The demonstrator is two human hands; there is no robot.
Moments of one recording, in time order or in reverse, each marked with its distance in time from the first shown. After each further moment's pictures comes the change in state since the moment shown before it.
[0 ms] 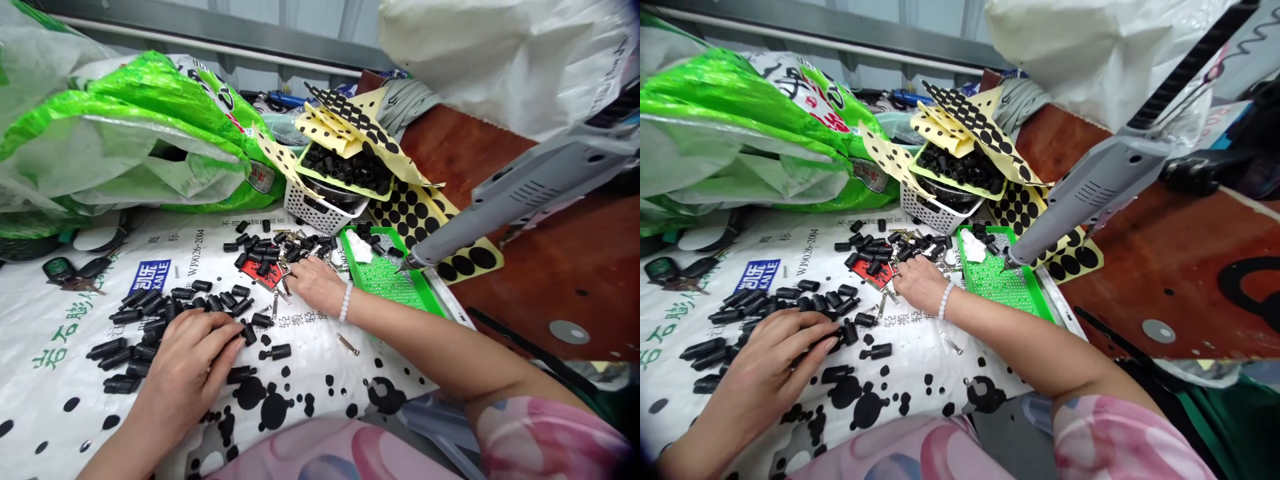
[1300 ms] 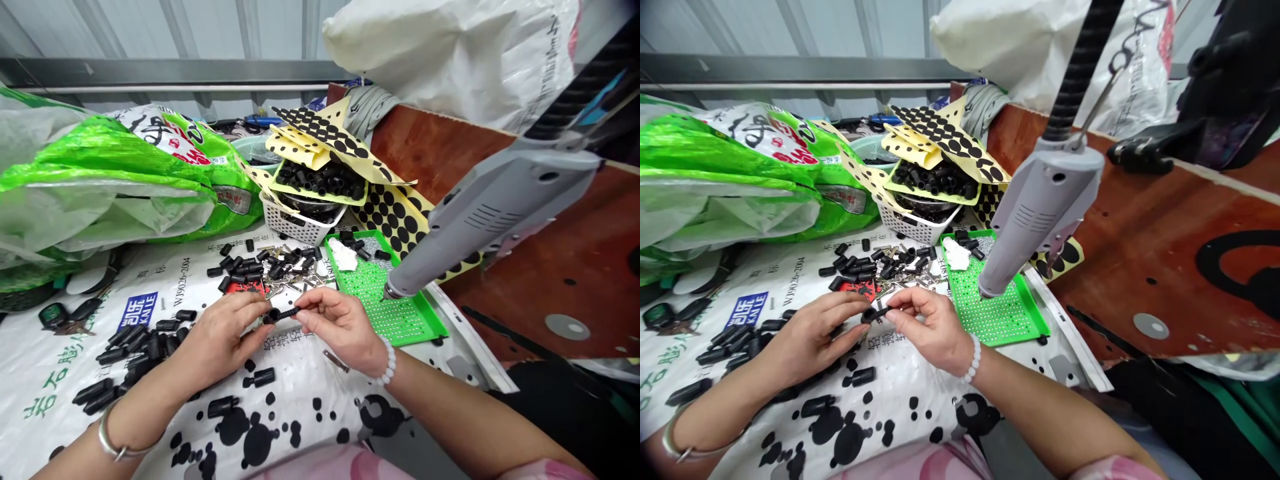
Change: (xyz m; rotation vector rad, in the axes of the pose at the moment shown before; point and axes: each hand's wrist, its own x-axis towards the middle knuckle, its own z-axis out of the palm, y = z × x) left_hand 0.085 0.009 0.021 -0.015 -0.161 0.244; right_hand -0.066 -0.024 -0.023 1.544 0.652 0.423
